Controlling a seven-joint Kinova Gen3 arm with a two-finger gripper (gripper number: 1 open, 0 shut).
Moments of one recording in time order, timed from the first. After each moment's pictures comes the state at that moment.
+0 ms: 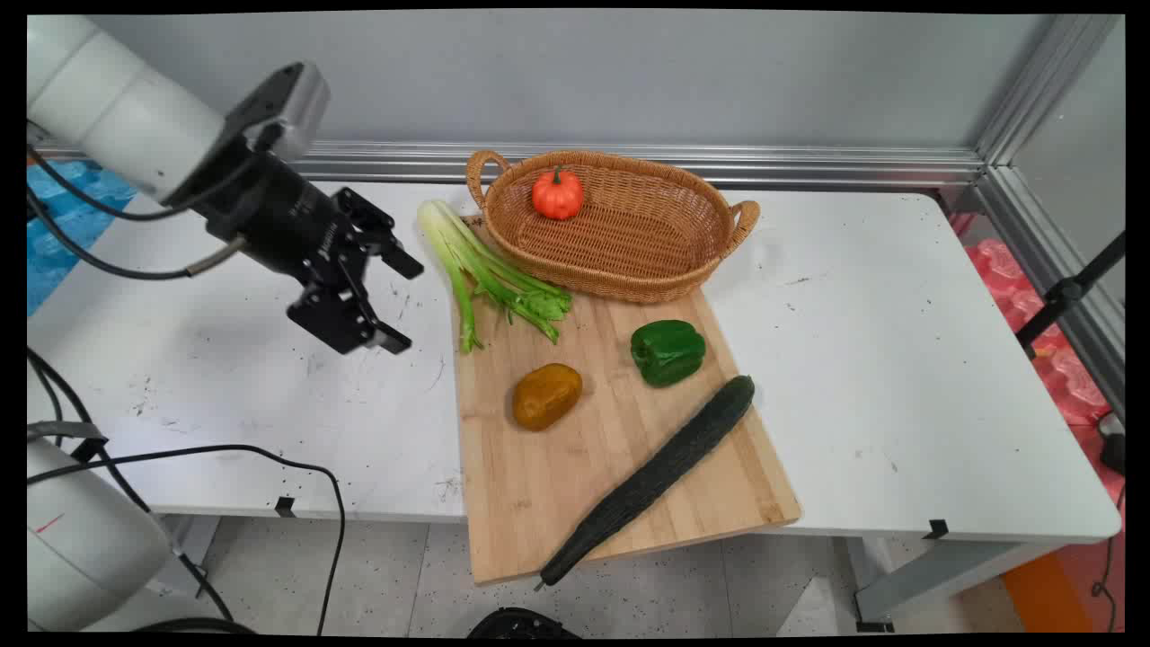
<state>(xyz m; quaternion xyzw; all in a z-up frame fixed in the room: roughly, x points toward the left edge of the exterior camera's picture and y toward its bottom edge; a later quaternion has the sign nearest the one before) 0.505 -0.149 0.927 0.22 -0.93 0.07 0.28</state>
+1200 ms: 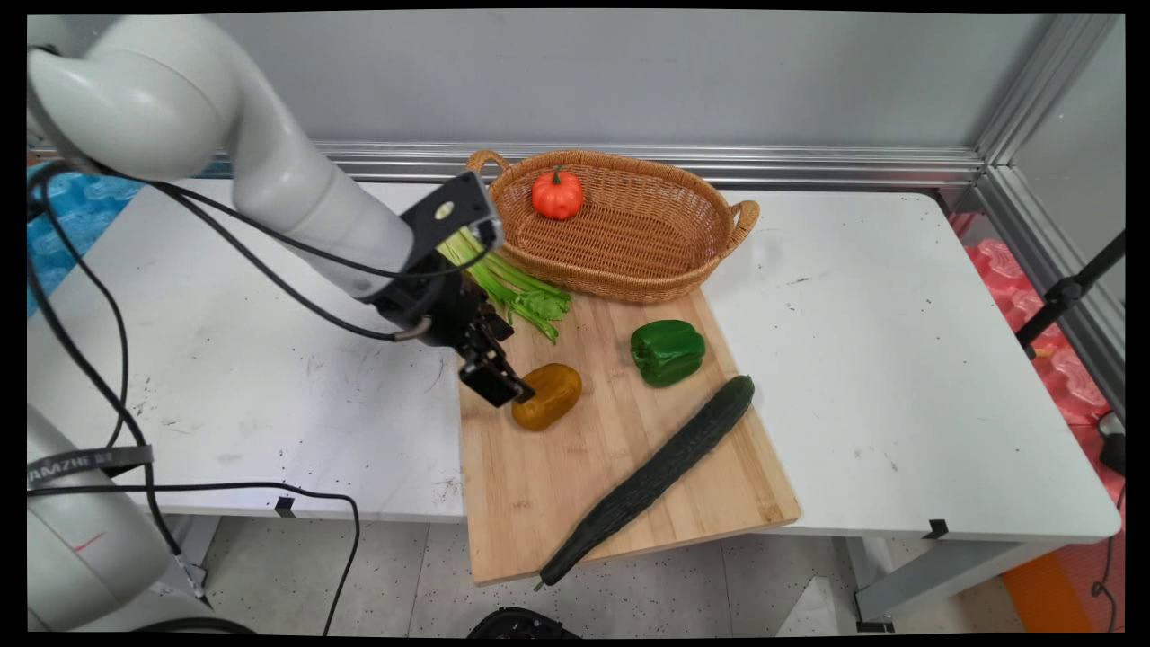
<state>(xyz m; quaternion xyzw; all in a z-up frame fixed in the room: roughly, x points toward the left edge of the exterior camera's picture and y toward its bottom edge) 0.397 -0.189 0.839 0.36 -0.90 0.05 0.24</state>
